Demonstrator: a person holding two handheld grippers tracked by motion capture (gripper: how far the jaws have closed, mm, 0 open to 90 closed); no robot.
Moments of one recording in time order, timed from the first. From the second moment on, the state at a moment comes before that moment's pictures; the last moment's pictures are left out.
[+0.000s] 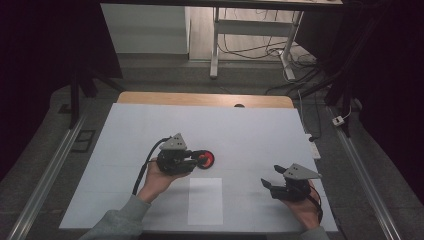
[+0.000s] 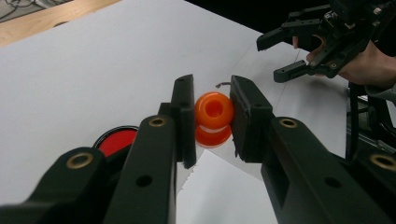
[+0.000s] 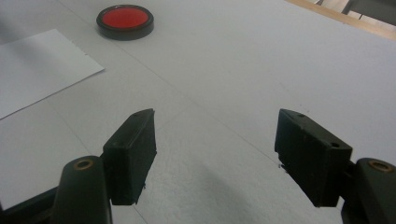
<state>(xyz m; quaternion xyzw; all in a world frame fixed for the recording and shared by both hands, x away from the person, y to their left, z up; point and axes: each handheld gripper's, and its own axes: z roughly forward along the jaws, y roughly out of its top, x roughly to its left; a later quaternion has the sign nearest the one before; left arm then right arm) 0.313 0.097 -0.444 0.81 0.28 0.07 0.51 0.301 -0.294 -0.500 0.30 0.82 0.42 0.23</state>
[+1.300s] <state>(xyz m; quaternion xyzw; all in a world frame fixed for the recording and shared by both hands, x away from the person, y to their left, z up) 0.308 0.099 -0.448 0.81 0.28 0.07 0.51 0.301 -0.245 -0.481 0.27 0.82 0.46 0.20</state>
